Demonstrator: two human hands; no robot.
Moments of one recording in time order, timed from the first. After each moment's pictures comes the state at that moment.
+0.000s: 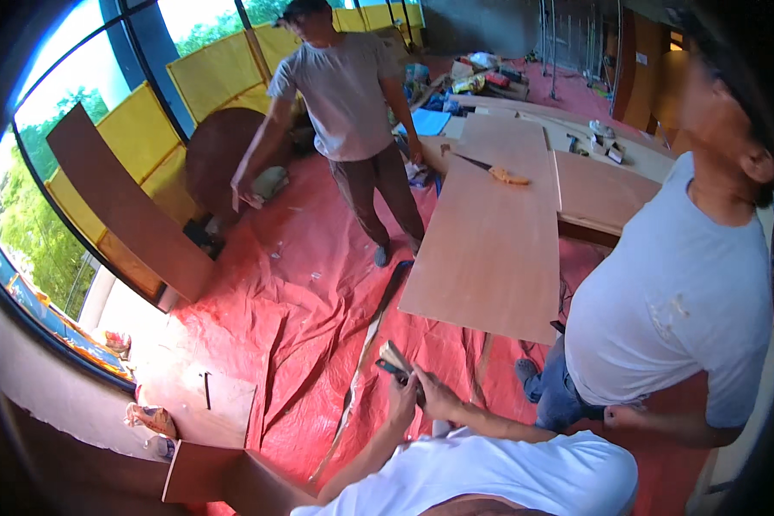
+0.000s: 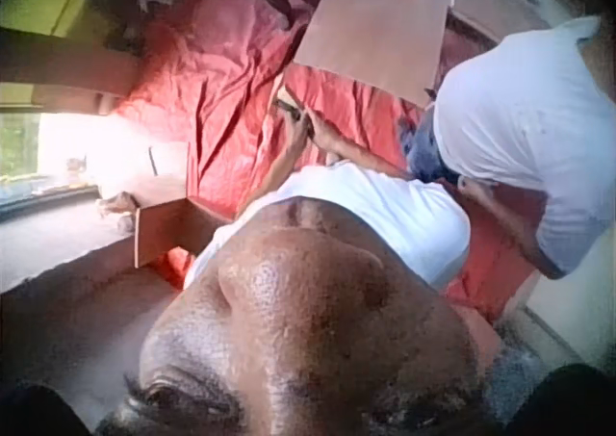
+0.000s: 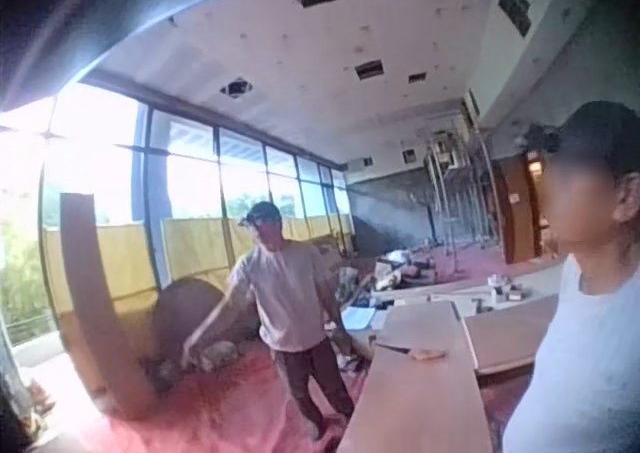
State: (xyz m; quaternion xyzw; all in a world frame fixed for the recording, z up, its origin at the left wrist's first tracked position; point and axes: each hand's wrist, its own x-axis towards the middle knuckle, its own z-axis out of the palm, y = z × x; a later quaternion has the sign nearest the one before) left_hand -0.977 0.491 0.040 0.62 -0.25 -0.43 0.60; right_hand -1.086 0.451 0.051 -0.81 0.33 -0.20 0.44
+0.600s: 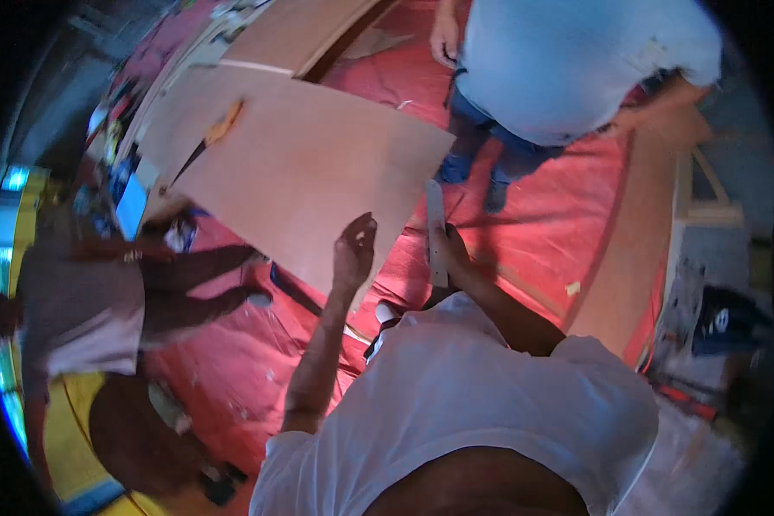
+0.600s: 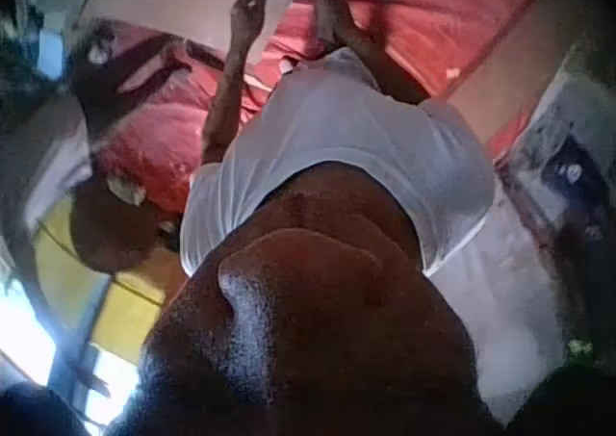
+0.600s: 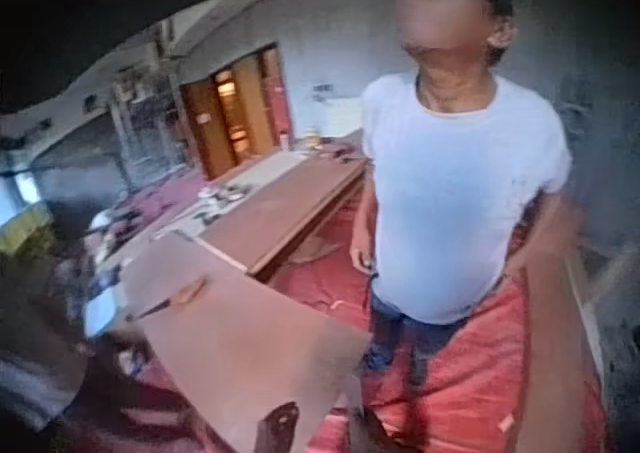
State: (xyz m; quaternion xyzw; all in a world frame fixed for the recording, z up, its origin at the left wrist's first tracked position) left_hand -0.964 0.153 0.060 0.27 -0.80 -0.52 0.14; right_hand -1.059 0.331 0.001 -0.04 0.61 -0.70 0.37
